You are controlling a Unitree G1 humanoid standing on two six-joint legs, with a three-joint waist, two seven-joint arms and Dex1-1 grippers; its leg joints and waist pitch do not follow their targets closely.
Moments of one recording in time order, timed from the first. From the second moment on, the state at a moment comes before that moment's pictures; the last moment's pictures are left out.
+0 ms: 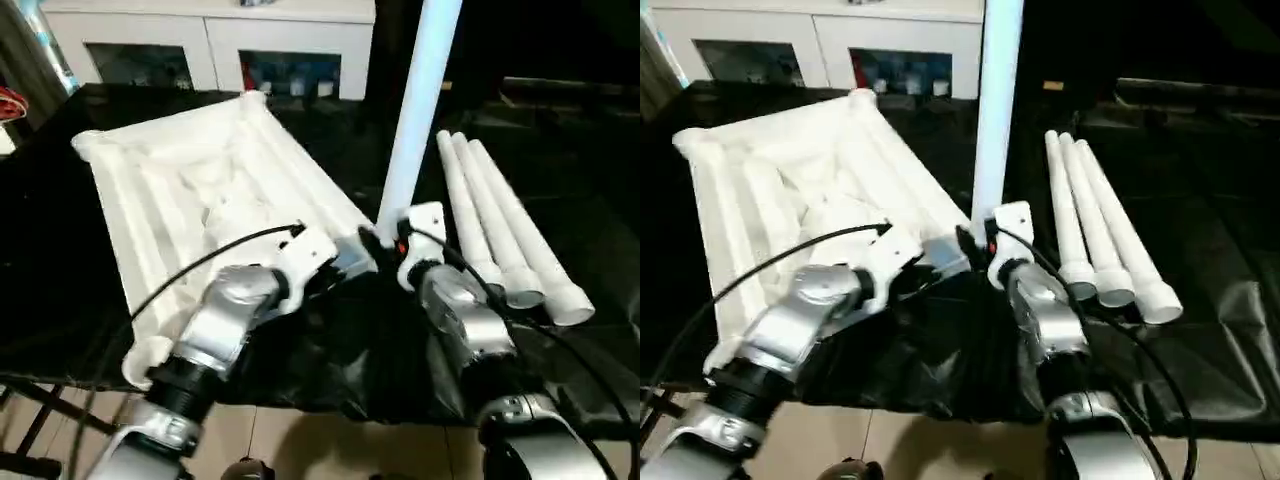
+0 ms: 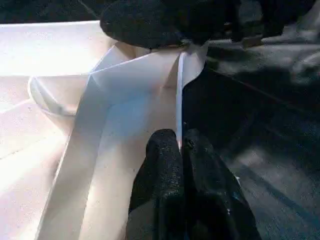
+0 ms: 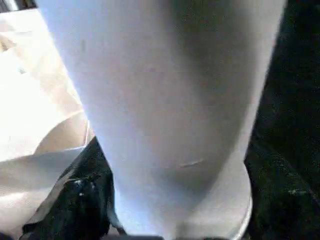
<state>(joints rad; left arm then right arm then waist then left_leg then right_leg) -0.50 0.14 -0.26 0.31 0.14 0.40 -0.70 -0.58 -0.04 -0.04 0.70 0.11 0.06 0.32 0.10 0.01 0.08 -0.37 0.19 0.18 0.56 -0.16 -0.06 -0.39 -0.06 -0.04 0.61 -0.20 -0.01</state>
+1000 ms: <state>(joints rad) -0.49 0.38 -0.30 0.33 -0.01 0.22 -1.20 -0.34 -0.43 0.15 0.31 0.20 0.16 1.14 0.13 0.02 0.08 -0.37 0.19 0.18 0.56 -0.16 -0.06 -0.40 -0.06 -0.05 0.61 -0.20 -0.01</state>
